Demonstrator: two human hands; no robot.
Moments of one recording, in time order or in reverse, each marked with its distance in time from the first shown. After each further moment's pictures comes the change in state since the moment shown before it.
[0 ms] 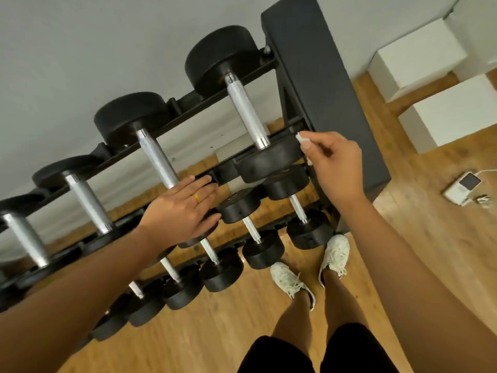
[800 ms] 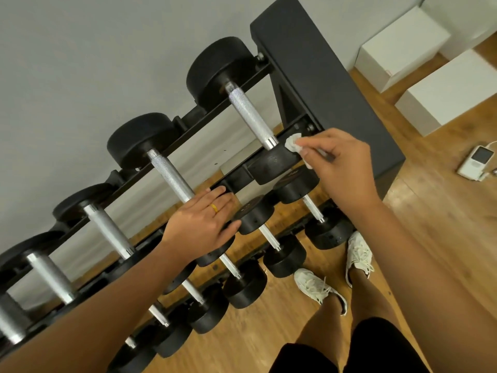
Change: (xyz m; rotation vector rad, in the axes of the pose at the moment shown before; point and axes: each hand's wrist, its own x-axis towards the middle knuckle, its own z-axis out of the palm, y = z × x) left_hand -0.003 -0.007 0.008 0.003 0.118 0.068; right_hand -0.036 -0.024 0.016 -0.047 0.100 -0.116
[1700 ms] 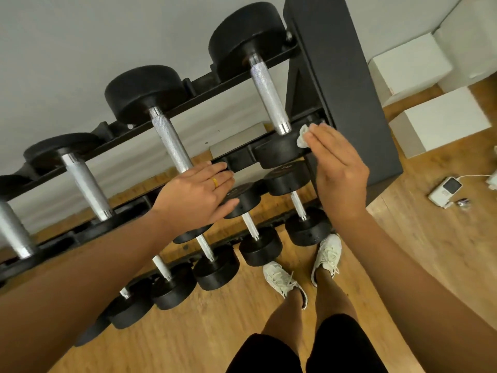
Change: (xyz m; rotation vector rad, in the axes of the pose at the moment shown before) left_hand 0.000 0.002 0.004 -0.016 -0.004 -0.040; right_hand -0.015 0.028 0.027 -0.400 0.163 -0.565
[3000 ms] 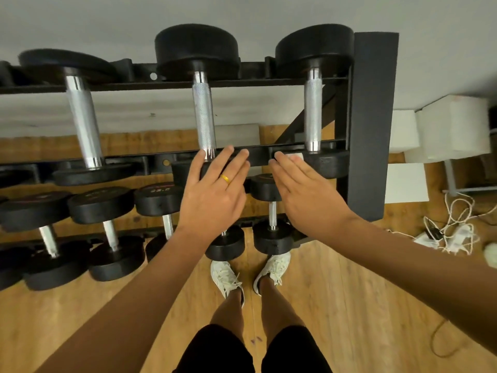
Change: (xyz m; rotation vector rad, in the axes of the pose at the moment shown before) left_hand -0.010 0.066 0.006 -0.064 0.159 -0.725; right_hand 0.042 -0.056 0.008 -0.746 -1.019 -0.876
